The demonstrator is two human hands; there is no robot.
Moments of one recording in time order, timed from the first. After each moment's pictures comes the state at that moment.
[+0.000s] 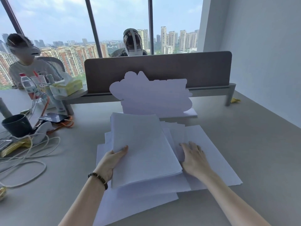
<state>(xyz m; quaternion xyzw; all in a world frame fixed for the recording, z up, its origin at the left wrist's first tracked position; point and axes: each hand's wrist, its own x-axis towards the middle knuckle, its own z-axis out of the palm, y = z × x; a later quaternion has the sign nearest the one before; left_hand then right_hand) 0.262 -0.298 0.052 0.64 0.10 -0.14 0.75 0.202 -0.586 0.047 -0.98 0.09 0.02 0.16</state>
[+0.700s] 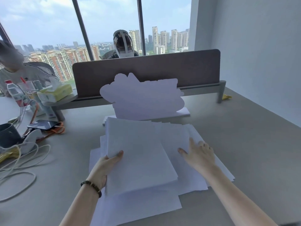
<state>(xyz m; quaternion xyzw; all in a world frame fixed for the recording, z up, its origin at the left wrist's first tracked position) 0.262 -0.302 0.050 0.67 0.08 -0.13 0.73 0.210 -0.616 0.044 -0.97 0.21 -0.01 0.09</state>
